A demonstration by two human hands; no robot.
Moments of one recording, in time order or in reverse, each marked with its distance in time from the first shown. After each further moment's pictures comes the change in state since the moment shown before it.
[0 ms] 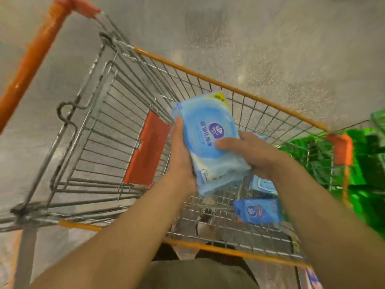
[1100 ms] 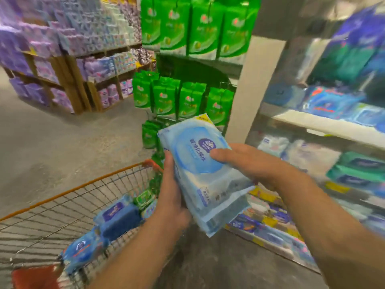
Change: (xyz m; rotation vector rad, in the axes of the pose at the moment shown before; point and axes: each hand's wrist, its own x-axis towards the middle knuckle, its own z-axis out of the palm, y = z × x) left_hand -0.307 -0.140 0.132 0.504 -0.923 -0.516; right_hand -0.480 0.074 0.128 -0.014 1.102 -0.283
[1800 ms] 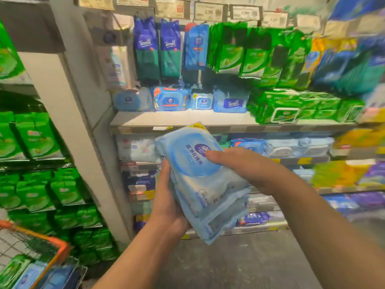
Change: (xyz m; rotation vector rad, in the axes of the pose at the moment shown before) left_hand 0.021 -0.283 0.240 0.057 -0.202 -0.425; right_hand -0.254 0.182 -0.240 0.212 0.496 0.208
